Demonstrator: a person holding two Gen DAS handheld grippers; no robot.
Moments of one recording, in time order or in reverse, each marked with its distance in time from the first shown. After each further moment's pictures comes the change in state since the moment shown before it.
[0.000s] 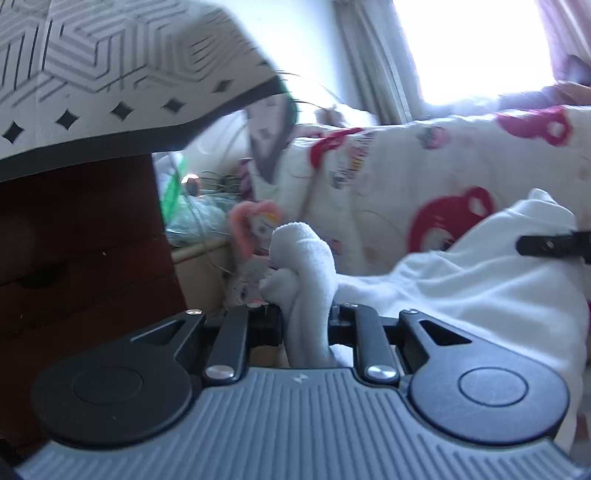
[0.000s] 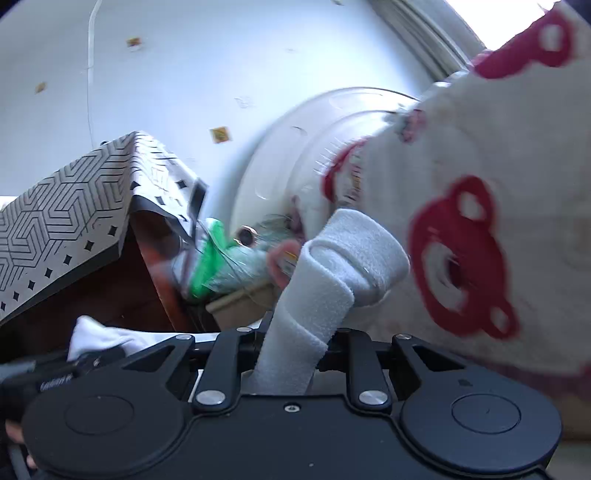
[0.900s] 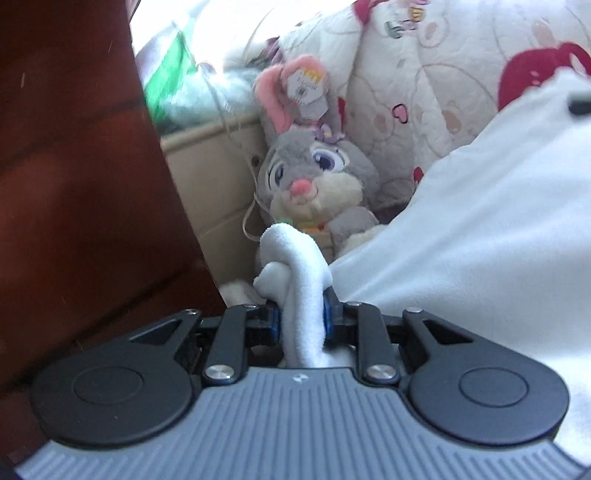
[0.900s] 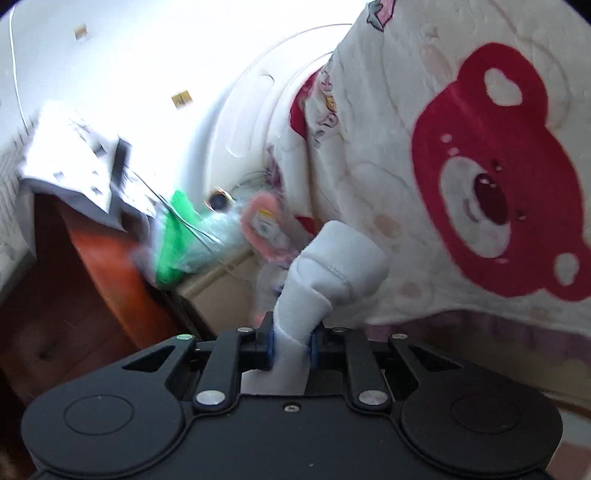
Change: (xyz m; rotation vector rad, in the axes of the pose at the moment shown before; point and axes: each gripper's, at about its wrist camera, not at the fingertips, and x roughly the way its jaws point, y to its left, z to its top) left arm 0.165 0.024 -0.107 0.032 0.301 0.134; right arm 0.123 -0.044 -0.030 0.141 0.212 -0.076
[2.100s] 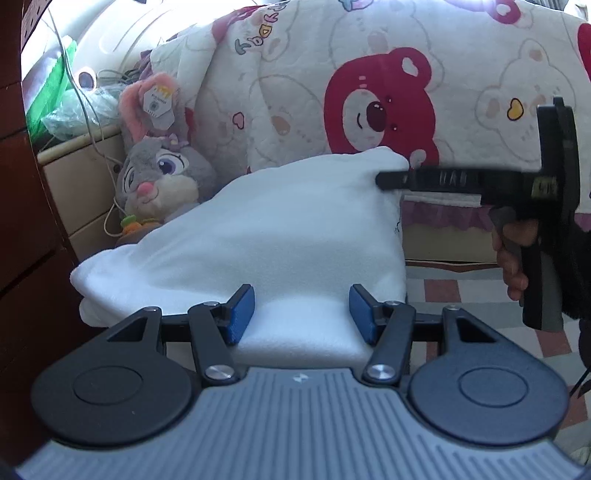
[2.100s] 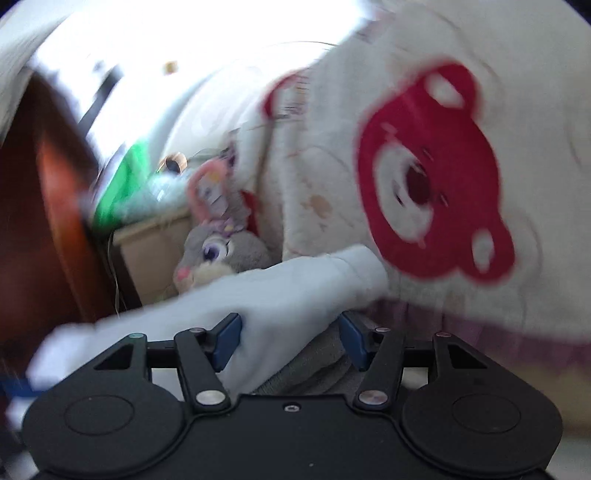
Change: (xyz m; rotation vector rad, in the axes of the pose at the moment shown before) left arm -0.082 -0.058 -0.028 0.090 -0.024 -0.406; right arm -0.025 -0.029 -0.066 -0.022 -0.090 -0.130
